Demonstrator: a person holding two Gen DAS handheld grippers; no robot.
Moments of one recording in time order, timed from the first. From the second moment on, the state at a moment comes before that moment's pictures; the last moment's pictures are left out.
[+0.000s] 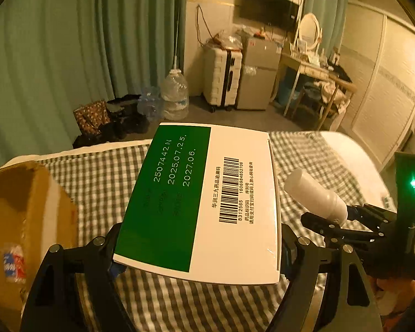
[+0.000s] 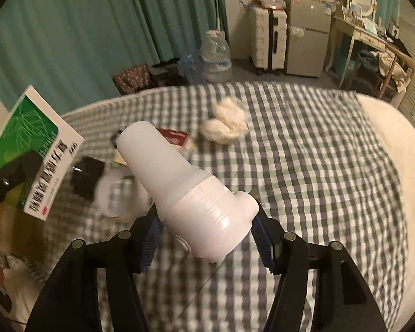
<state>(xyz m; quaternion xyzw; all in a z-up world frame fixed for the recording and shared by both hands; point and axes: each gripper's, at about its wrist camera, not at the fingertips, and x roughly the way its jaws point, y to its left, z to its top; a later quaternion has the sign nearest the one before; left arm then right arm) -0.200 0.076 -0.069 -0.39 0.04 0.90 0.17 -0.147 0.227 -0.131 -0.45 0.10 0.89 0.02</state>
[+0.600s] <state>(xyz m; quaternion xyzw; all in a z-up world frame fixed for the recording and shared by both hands) -0.113 0.000 0.024 -0.34 -0.01 0.93 0.14 -0.077 0.140 -0.012 -0.36 0.04 0.93 0.01</state>
